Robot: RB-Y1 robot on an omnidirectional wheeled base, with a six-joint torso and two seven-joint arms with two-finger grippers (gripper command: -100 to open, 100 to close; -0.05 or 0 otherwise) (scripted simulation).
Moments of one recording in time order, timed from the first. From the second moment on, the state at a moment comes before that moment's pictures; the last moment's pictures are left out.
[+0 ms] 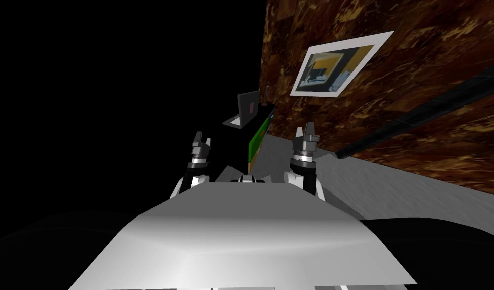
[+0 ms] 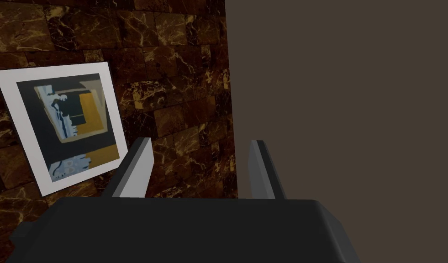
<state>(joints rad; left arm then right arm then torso) 0.51 0.20 0.00 -2.25 0.05 -0.33 0.04 0.47 0.01 -0.03 -2.38 0.11 -0.39 -0.05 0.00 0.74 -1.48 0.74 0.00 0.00</state>
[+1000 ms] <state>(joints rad) 0.52 0.48 0.11 -2.22 0.13 -0.23 0.17 0.47 0.01 -0.03 -2.38 0.11 -0.39 -0.05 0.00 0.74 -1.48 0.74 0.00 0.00</state>
